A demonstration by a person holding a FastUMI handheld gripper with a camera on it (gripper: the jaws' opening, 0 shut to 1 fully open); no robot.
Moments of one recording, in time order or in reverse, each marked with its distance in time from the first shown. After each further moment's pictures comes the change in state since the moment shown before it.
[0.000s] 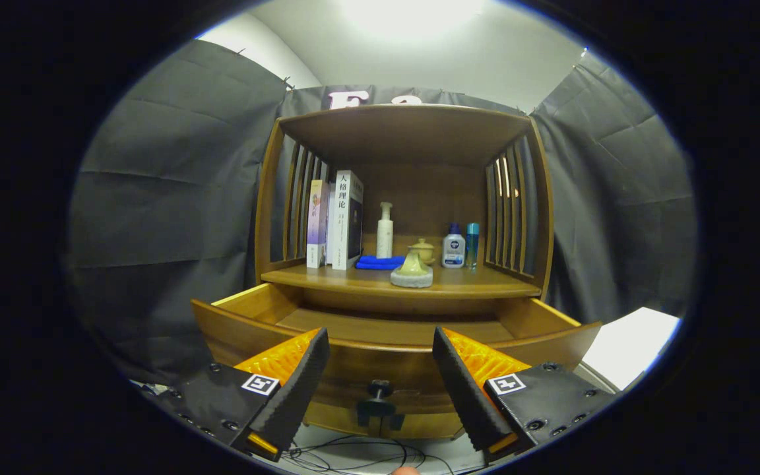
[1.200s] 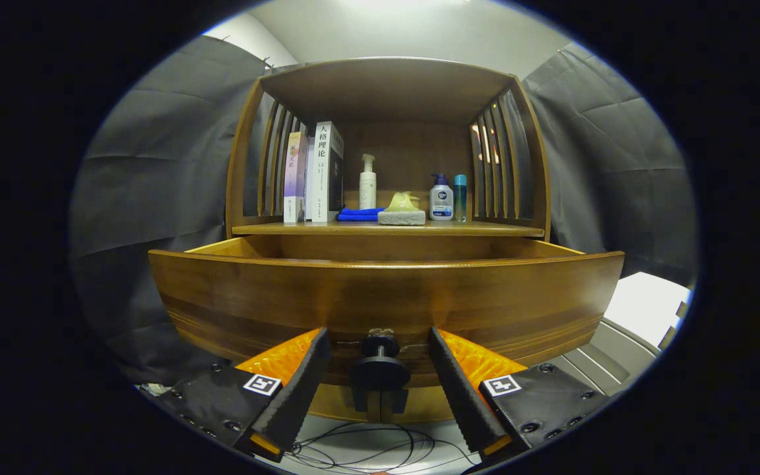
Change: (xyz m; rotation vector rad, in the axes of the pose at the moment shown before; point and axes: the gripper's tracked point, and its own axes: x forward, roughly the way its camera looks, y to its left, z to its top) arm 0.037 0.000 -0.071 0.037 0.079 -0.094
